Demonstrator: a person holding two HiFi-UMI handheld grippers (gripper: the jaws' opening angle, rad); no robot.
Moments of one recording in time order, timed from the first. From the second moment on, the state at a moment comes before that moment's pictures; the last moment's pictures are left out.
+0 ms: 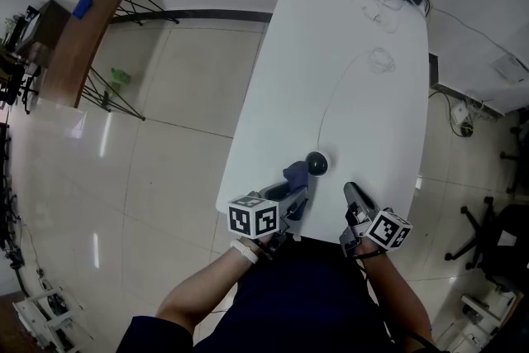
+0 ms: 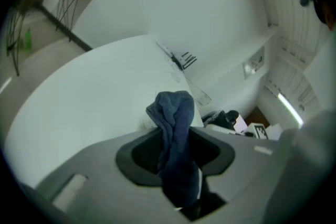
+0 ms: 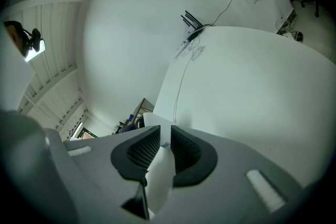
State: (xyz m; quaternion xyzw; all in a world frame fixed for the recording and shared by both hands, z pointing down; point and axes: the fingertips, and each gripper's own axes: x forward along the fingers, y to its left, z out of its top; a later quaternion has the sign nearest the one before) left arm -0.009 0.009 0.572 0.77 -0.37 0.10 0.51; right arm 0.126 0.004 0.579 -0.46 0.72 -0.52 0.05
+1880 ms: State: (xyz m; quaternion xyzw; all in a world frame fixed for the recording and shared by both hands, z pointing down) left arm -0.045 -0.082 0.638 0.77 -0.09 0.63 -0.04; right arm 0.134 0.012 0.571 -0.49 0.71 -0.51 0.06
